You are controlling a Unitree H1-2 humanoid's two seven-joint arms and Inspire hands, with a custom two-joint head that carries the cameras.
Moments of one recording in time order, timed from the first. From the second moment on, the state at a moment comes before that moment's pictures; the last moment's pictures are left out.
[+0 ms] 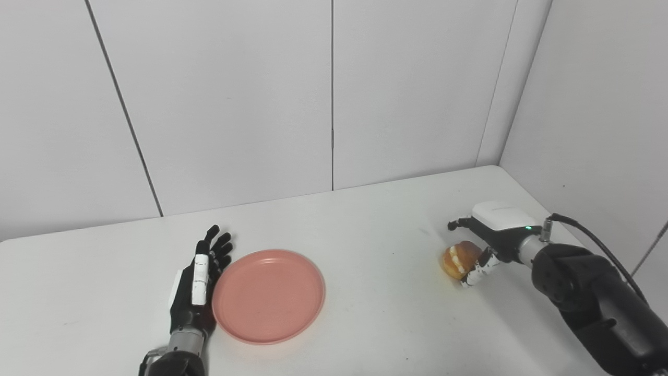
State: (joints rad) left arm -0.52 -0.04 0.05 0.60 -0.15 -0.18 -0.12; right arm -0.39 -0.71 0.12 -0.08 -0.87 0.31 0.59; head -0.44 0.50
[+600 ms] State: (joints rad) left arm -0.51 -0.04 0.05 0.58 -0.15 -0.17 -0.12; right arm -0.38 -0.70 0.14 0.00 -0.86 0.30 0.46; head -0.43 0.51
